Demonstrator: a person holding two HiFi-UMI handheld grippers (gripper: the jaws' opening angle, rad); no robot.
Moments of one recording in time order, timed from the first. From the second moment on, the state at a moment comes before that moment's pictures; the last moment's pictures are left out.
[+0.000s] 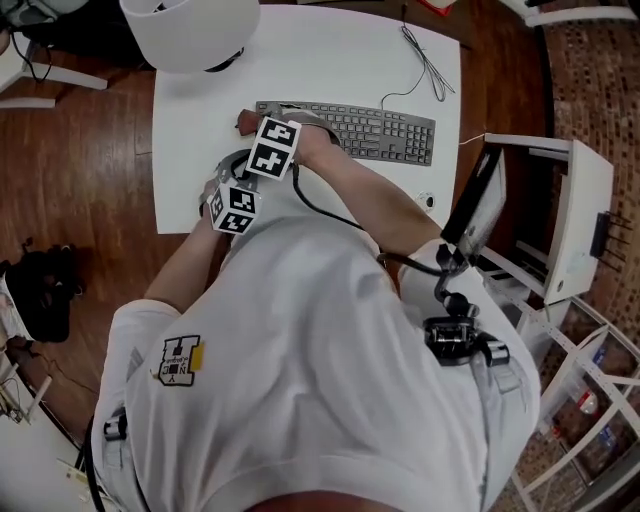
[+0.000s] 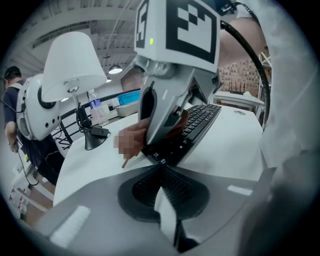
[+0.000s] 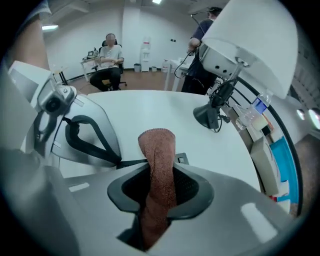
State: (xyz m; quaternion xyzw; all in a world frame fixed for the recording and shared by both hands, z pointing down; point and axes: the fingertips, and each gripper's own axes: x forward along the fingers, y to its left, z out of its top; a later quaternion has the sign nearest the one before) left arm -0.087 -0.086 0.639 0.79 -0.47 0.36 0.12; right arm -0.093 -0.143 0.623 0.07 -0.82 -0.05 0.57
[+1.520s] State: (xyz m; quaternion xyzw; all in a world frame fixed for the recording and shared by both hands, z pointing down) left arm -0.086 -0.084 0.641 0.80 -0.46 0.37 0.11; right arm 0.217 -0.192 0.608 0.33 -0.71 0.09 0.61
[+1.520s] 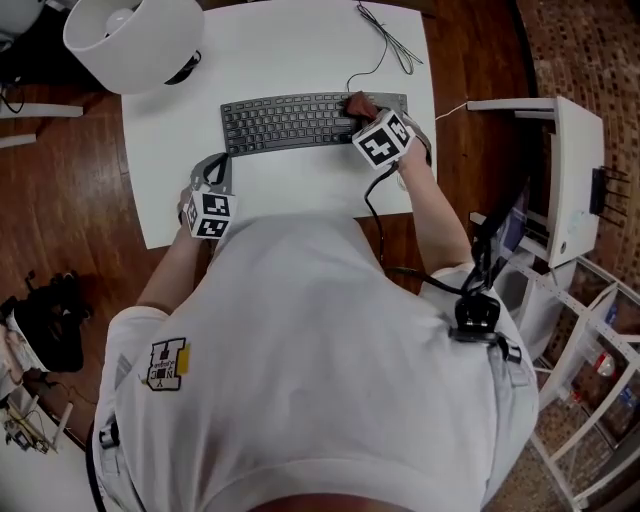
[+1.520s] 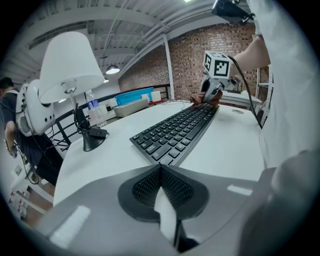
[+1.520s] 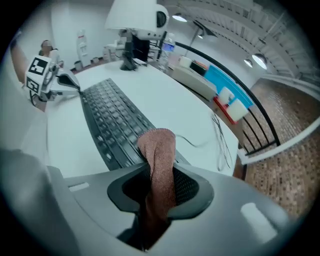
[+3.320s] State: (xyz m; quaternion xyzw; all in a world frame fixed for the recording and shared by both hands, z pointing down) left arm -0.086 -0.085 0.642 0.80 -0.45 0.38 0.11; right arm 0.331 -0.185 0.634 0.37 -0.62 0.11 0.68
